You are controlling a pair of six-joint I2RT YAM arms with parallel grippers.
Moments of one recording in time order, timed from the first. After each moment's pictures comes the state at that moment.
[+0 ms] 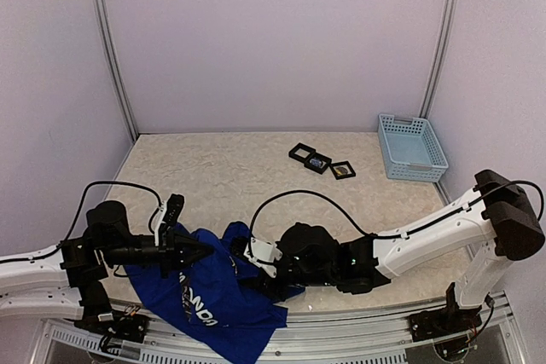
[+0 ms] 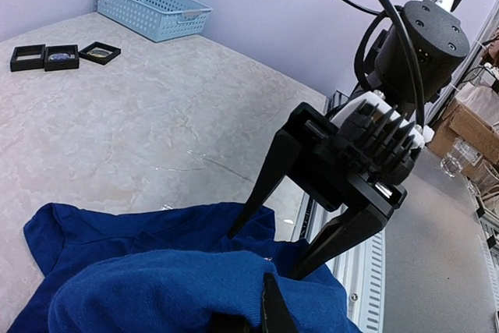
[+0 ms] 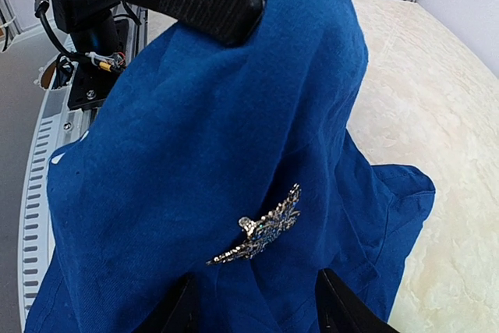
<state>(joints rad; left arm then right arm) -0.88 0.68 0.27 0.18 0.41 -0.26 1.37 1.71 0.90 0.30 0.10 -0.06</state>
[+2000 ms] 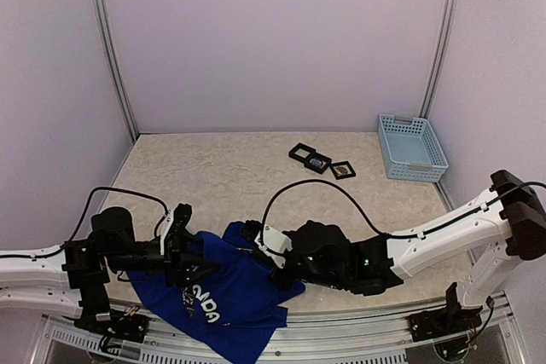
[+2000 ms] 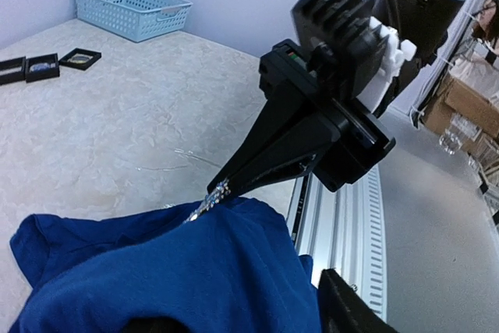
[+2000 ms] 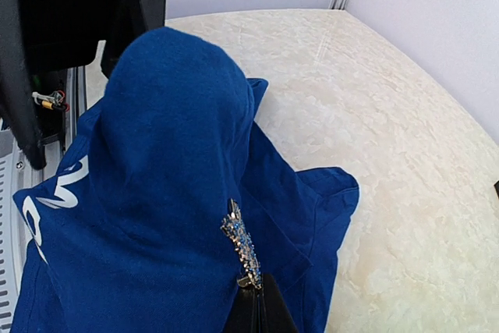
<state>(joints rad) -0.98 0.73 0.27 0.22 0.36 -0.22 1.39 1.64 0.87 0.32 0.33 -0.03</state>
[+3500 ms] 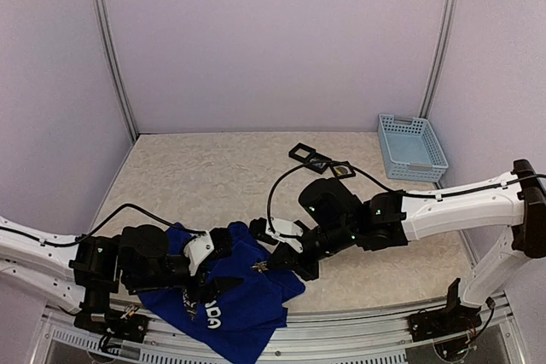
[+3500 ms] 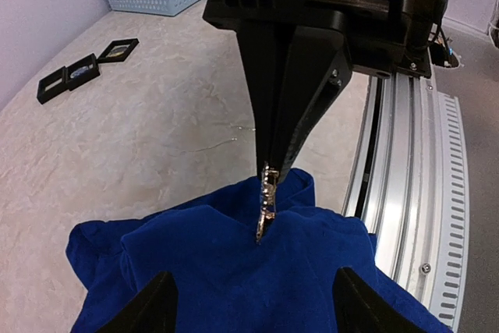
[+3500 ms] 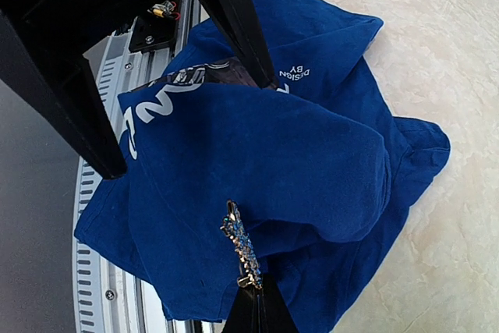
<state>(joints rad) -1.38 0.96 0.49 0.03 -0.26 -0.02 1.18 1.54 1.00 -0.18 -0.27 -0.17</state>
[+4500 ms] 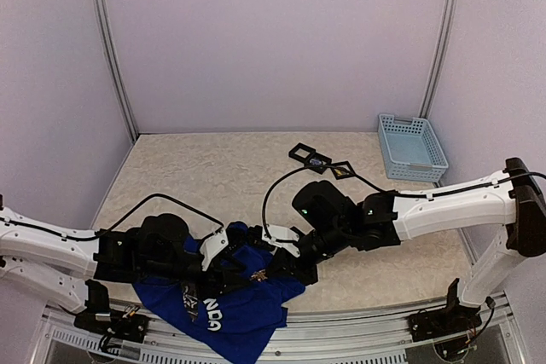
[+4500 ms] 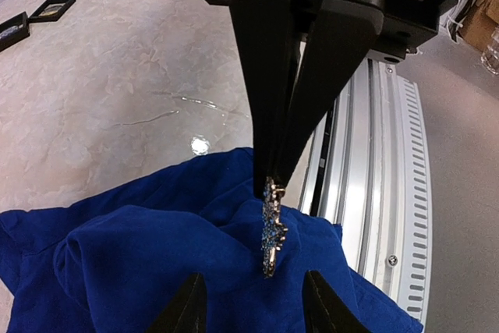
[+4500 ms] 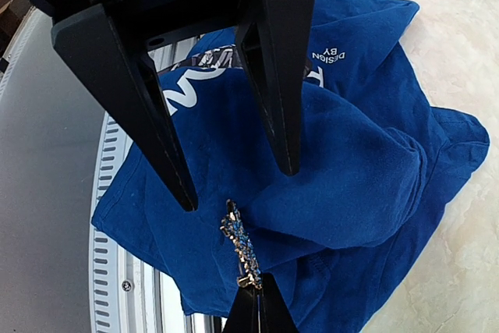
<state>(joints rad) -1.20 1.12 0.49 0.11 0.13 -0.09 1.18 1.59 1.03 -0.23 -0.36 -0.17</state>
